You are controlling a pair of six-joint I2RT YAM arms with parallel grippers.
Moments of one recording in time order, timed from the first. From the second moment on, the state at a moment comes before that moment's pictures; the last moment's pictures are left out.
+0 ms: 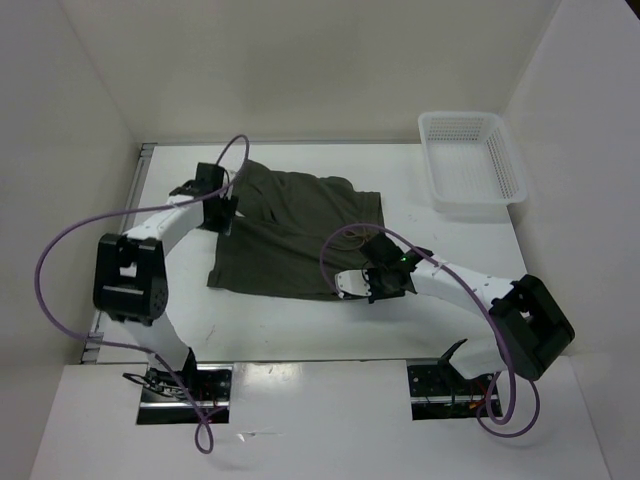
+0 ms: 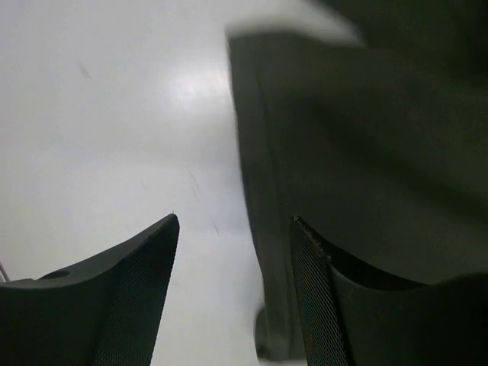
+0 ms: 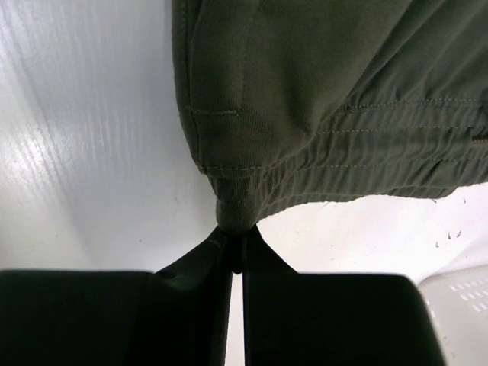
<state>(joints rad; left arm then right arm) -0.10 1.79 1.29 -0.52 -0.19 0.07 0.67 1.38 0.74 -0.60 0.04 -1.06</state>
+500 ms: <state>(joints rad) -0.28 1.51 0.80 -0.63 -0.22 0.07 0.67 1.27 0.73 -0.69 -0.03 -1.11</state>
